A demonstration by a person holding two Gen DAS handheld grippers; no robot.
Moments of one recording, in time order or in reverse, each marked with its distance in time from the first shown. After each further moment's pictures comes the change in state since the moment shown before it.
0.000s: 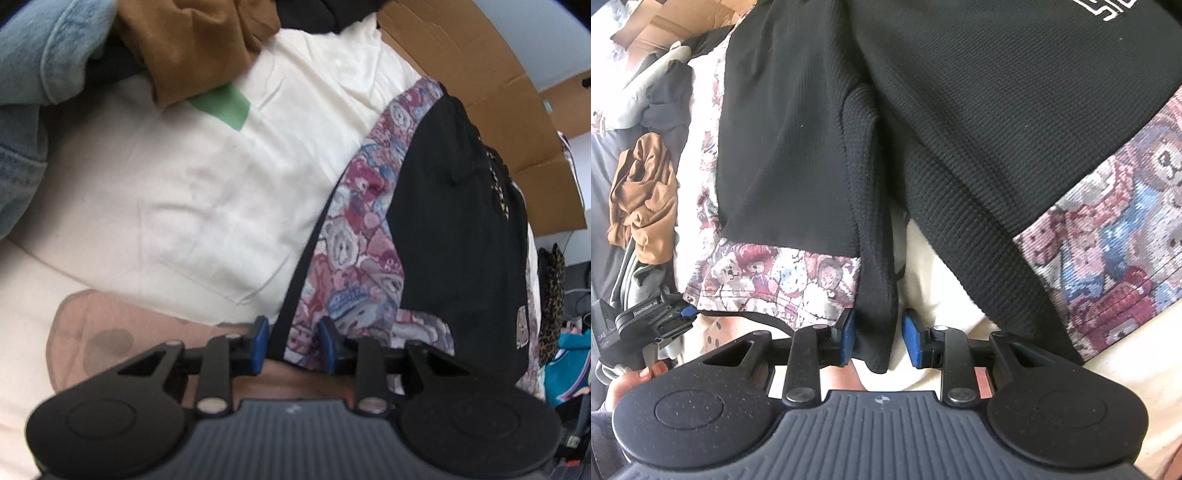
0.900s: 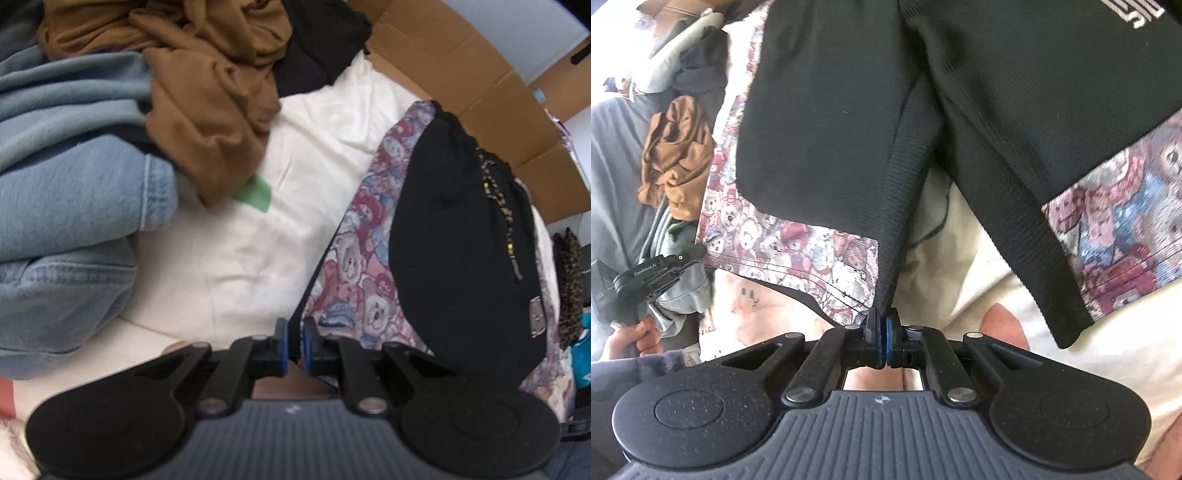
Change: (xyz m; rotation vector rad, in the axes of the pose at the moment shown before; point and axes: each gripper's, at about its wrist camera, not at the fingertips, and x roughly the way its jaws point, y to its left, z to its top) left arm -0.056 -0.009 0.017 0.096 -0.041 0.115; right arm -0.019 0.010 -0.001 -0.048 0.142 0.075
